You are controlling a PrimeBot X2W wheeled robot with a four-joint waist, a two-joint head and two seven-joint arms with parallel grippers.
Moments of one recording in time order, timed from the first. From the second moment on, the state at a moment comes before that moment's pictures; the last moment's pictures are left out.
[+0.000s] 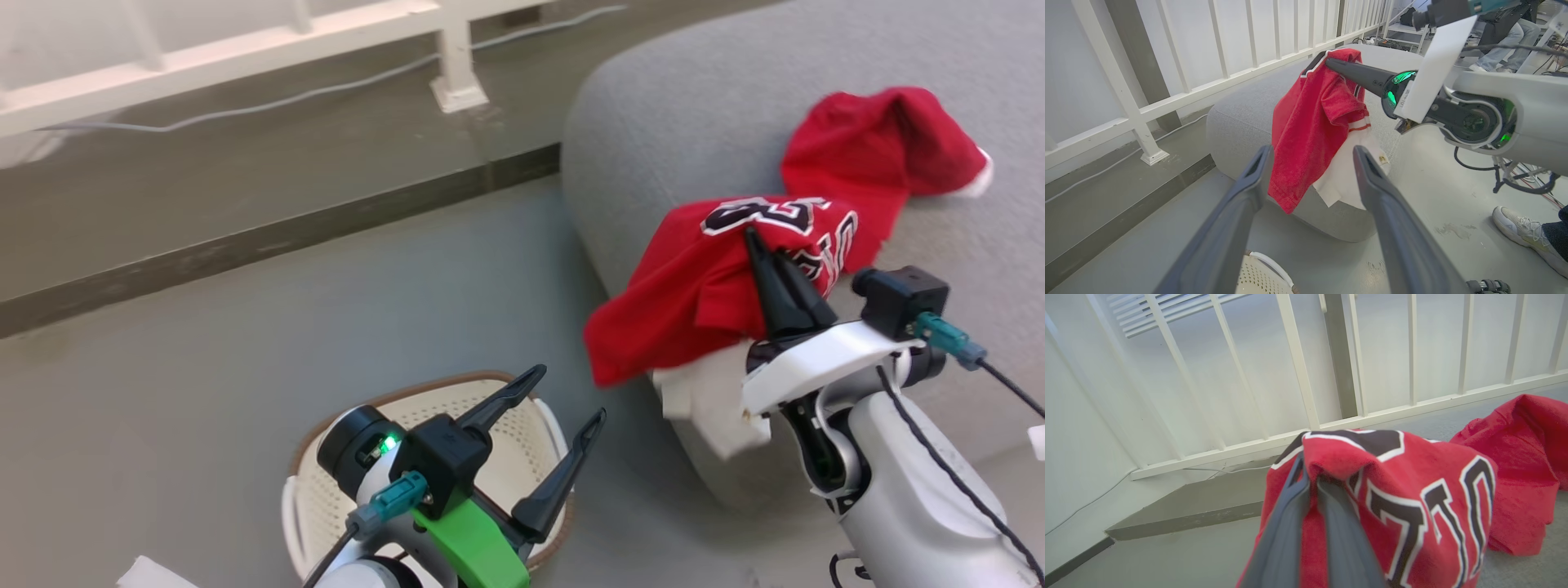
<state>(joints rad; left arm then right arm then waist) -0.18 0.21 -0.74 -0.23 -0.42 -0.05 0.08 -0.28 -0.16 0.37 0.29 0.46 0.00 -0.24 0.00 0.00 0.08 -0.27</state>
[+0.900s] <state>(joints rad) -0.27 0.23 -0.76 -0.26 -0.39 -0.06 0.16 -0.55 -0.25 0.11 0.24 0.49 -0.02 -0.25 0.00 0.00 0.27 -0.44</state>
